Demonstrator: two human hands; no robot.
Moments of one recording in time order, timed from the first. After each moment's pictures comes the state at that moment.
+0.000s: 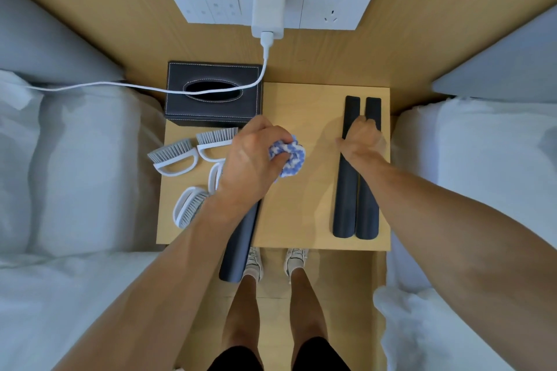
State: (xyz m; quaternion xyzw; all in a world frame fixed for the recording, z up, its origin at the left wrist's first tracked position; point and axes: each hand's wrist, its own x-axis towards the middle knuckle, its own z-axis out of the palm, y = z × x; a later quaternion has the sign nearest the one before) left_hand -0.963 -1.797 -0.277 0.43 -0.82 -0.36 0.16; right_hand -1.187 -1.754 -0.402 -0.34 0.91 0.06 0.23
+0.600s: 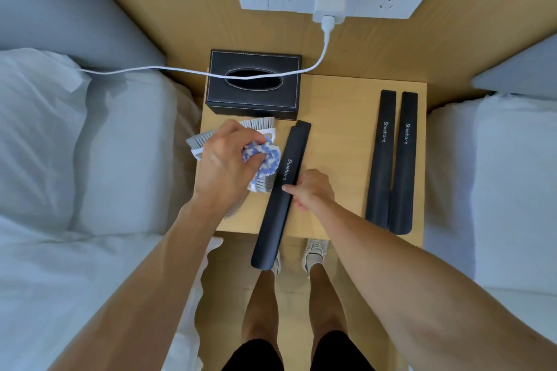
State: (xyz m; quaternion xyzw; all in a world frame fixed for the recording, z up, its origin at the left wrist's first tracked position) left_hand -0.857 -1.809 -0.280 0.48 -0.80 -0.31 0.15; right_hand -1.006 -1.724 -0.429 -0.21 0.82 -0.06 0.53
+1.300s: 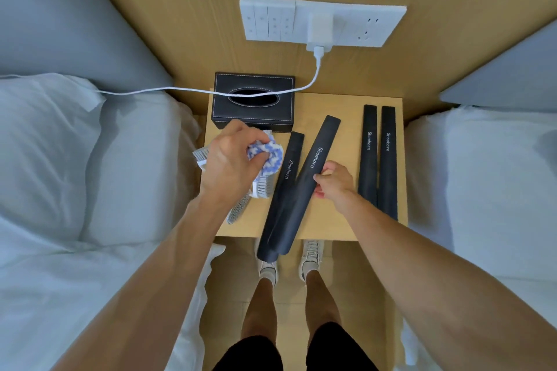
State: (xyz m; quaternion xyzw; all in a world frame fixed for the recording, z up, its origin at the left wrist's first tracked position) left_hand -0.854 -1.814 -0.243 0.47 -0.82 -0.29 0.16; right_hand -1.046 -1.713 -0.379 -0.10 0.82 -0.28 0.49
